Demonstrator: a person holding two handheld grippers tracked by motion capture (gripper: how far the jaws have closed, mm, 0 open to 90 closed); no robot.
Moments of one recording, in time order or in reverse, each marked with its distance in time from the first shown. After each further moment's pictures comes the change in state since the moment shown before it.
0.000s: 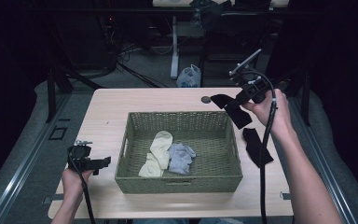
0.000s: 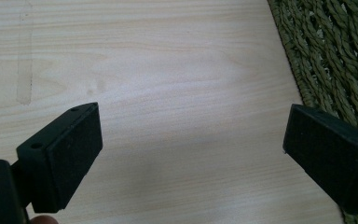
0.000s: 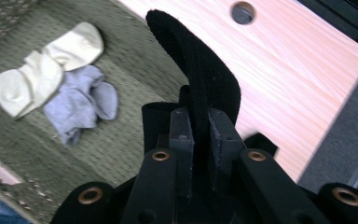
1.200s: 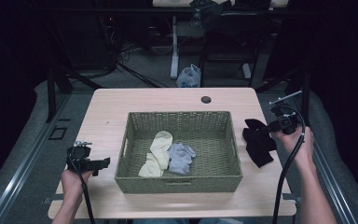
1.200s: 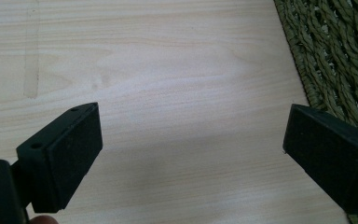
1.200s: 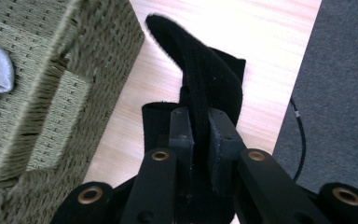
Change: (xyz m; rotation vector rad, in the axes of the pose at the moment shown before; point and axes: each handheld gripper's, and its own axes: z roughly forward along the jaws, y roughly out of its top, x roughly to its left) left arm -0.001 -0.003 -0.003 0.011 0.022 0.003; right arm -0.091 -0.124 0.078 0.005 0.004 0.295
